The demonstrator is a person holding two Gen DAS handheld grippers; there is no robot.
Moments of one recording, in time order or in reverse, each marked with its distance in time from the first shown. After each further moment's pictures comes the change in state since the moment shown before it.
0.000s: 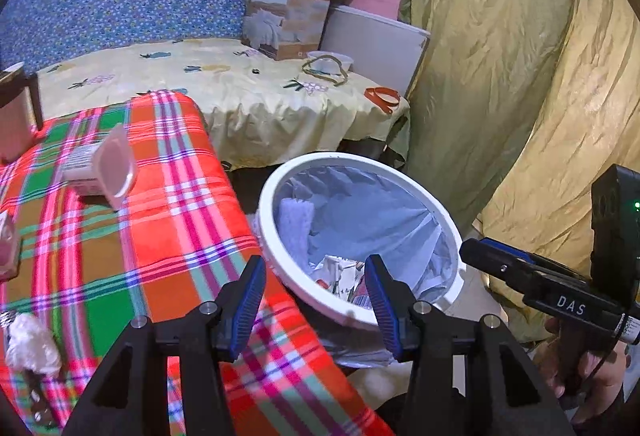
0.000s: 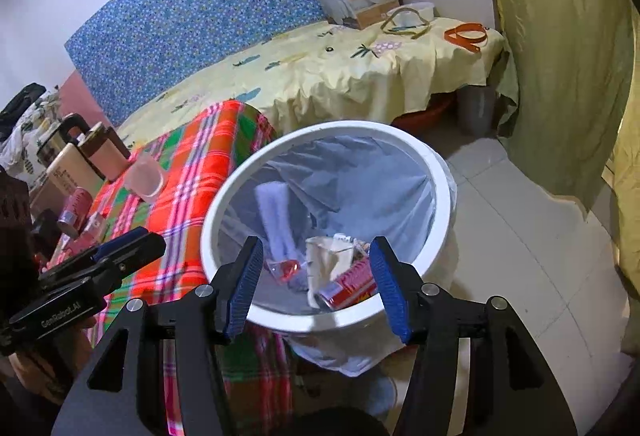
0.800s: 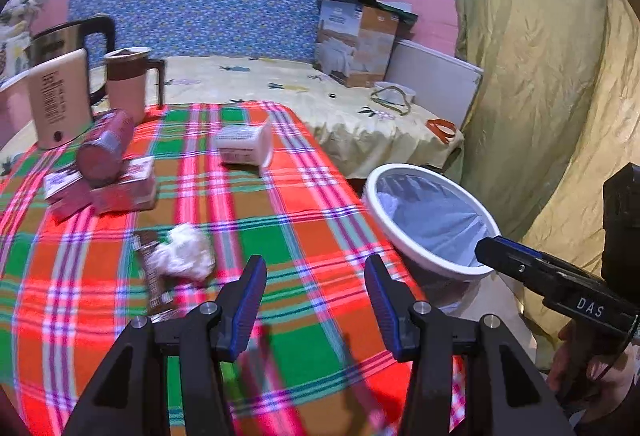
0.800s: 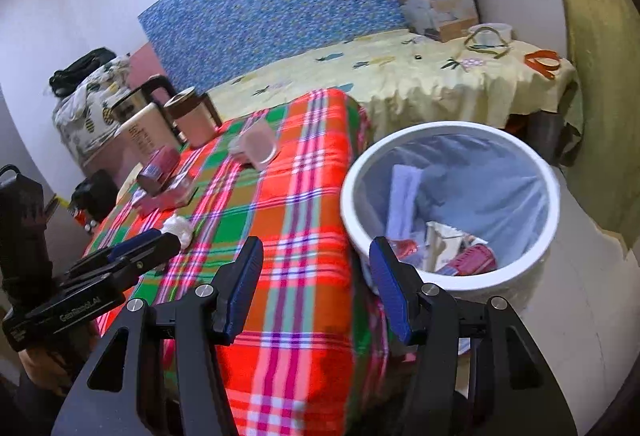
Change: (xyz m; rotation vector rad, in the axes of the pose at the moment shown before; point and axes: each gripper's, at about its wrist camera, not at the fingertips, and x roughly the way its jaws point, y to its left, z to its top) left arm -0.107 0.056 -0.056 -0.107 -0.104 0.200; right arm -0.007 0.081 -0.030 -0.149 -0.014 0.193
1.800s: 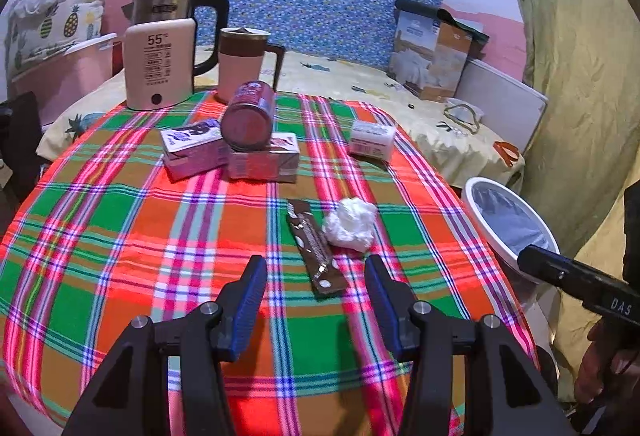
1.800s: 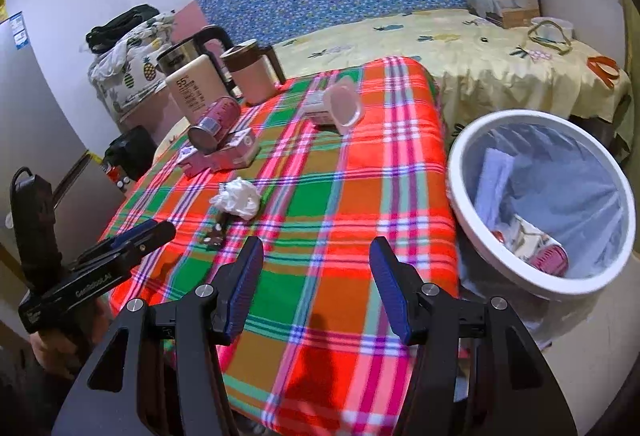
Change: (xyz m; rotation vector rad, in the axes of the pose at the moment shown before) left arm -0.037 0.093 -0.022 -0.140 -0.016 0.190; right arm 0.029 0.064 -0.008 -0.094 0.117 0.137
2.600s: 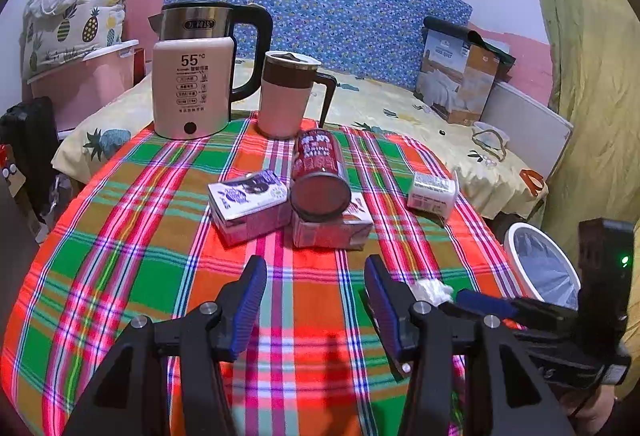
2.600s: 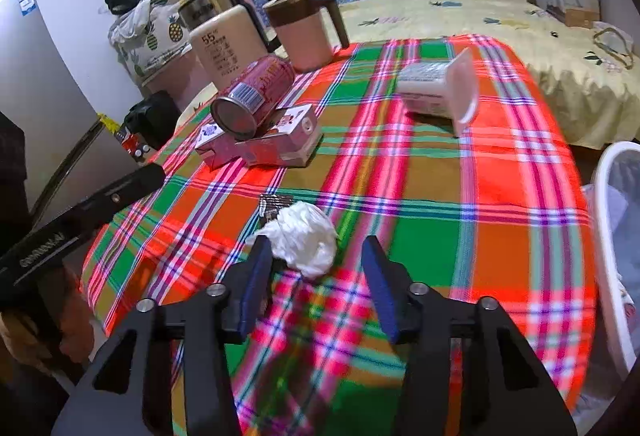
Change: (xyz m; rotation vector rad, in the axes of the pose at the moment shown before) left arm 0.020 0.056 0.058 -0.038 -0.047 0.057; right arm 0.092 0.051 0.026 -0.076 0.115 0.103
